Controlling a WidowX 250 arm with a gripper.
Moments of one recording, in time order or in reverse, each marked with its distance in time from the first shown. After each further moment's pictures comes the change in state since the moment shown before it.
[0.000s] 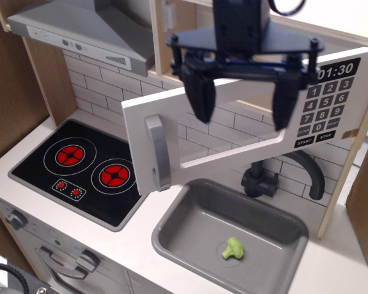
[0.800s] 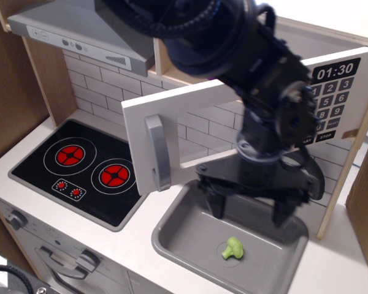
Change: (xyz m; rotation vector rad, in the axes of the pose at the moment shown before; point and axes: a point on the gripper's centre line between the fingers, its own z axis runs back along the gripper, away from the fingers) arm 0.001 0.016 -0.119 0.118 -0.068 0.107
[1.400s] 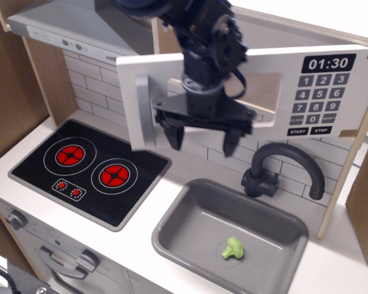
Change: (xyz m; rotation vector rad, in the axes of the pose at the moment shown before) arm 0.079 0.054 0.002 0.019 -0.114 -0.032
